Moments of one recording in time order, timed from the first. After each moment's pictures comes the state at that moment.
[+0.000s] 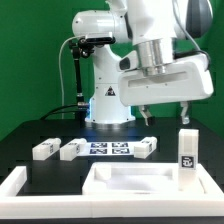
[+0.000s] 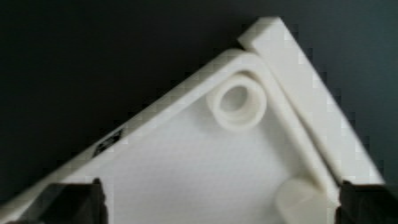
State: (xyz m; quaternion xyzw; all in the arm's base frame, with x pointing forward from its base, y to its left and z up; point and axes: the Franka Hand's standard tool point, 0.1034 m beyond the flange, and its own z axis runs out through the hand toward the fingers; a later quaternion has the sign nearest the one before) arm 0.542 0.079 0.115 -0.95 0.31 -0.04 0.08
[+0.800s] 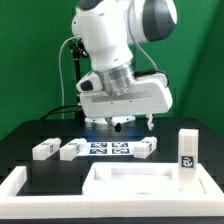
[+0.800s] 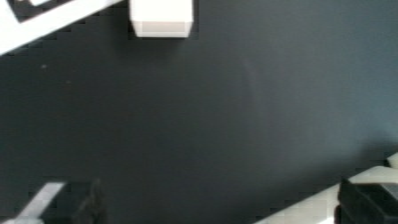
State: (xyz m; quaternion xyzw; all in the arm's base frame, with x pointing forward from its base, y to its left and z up) arm 0.474 0.017 0.084 -0.95 0.24 0.16 0.12
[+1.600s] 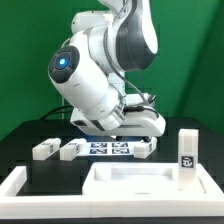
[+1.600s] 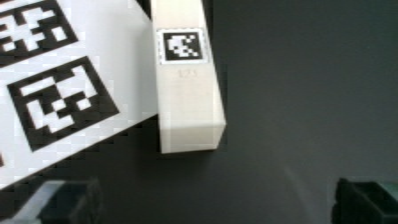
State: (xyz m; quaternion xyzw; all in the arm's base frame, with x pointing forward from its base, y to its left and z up) arm 0.440 0.020 0.049 -0.88 0.25 0.37 0.18
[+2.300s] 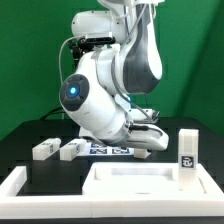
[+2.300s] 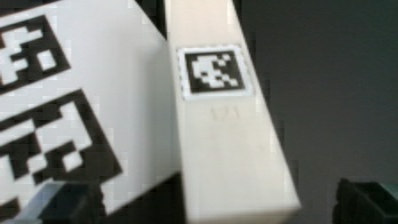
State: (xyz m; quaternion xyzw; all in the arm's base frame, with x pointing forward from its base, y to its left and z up) arm 0.395 0.040 0.010 -0.85 0.26 0.42 0.17
